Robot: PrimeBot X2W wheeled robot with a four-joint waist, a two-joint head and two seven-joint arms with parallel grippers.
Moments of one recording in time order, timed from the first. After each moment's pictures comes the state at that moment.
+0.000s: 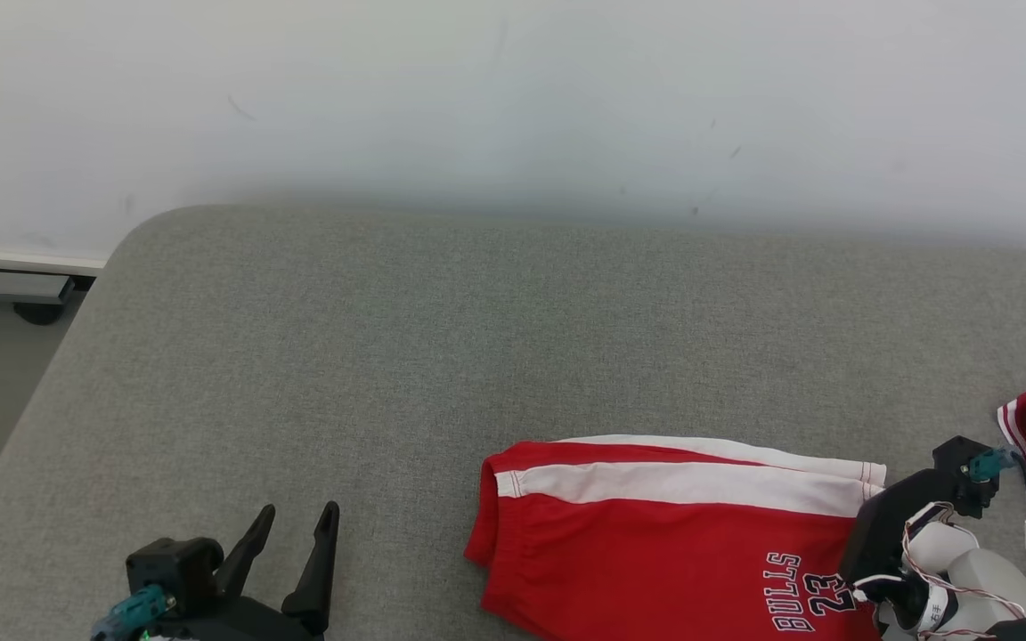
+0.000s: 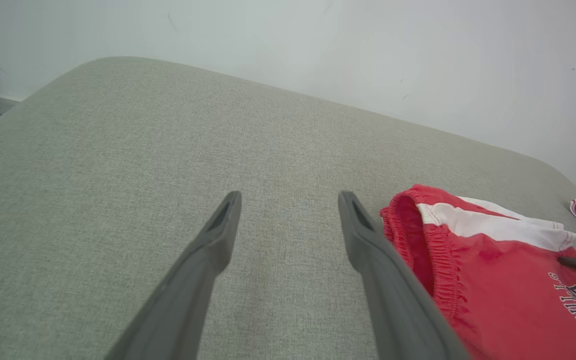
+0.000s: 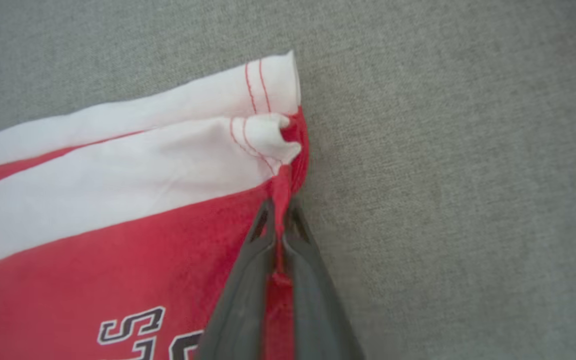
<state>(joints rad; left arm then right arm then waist) -0.08 0.26 -0.43 0.12 -0.51 0.12 0.00 -0.38 -0.10 -0.10 0.82 0.42 -0.12 0.46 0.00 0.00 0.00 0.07</state>
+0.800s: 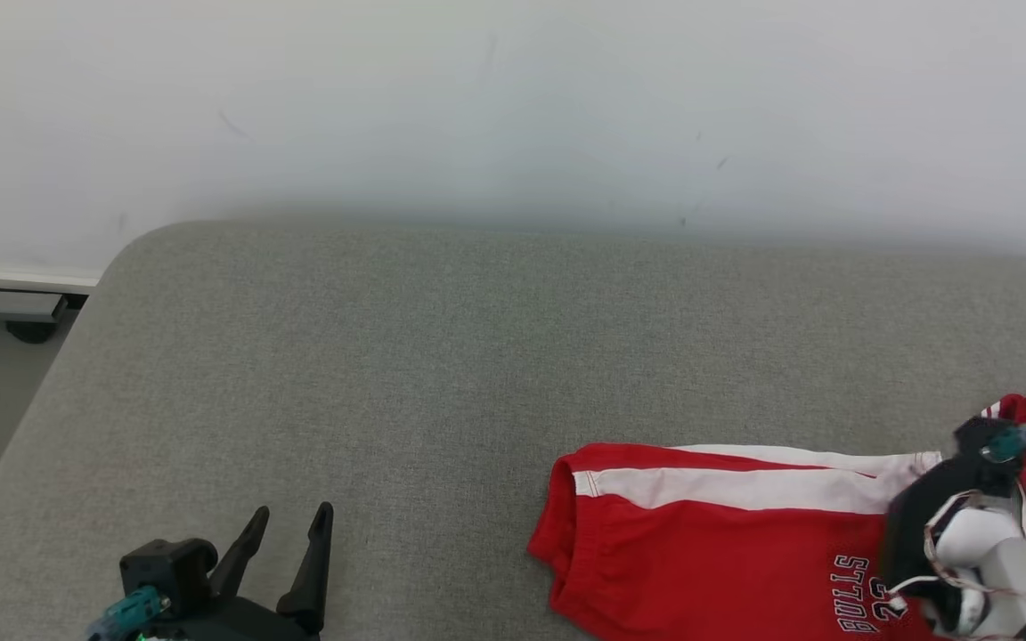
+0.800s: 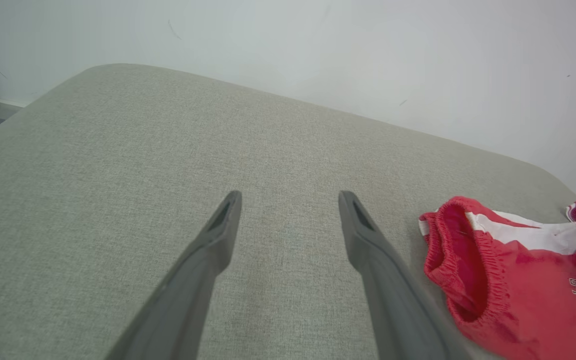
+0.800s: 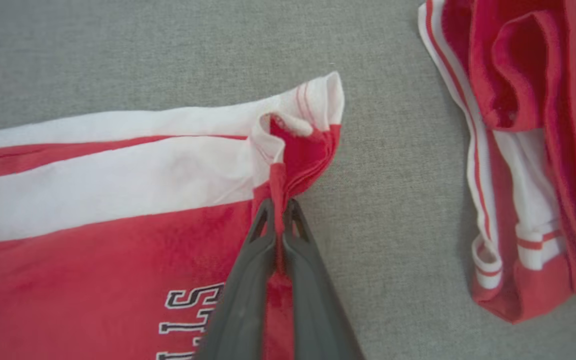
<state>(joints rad) -0.07 0.26 -0.41 0.12 -0.51 0.12 0.01 -0.37 -0.22 -0.03 0.75 0.34 -0.09 0.46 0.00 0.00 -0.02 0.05</state>
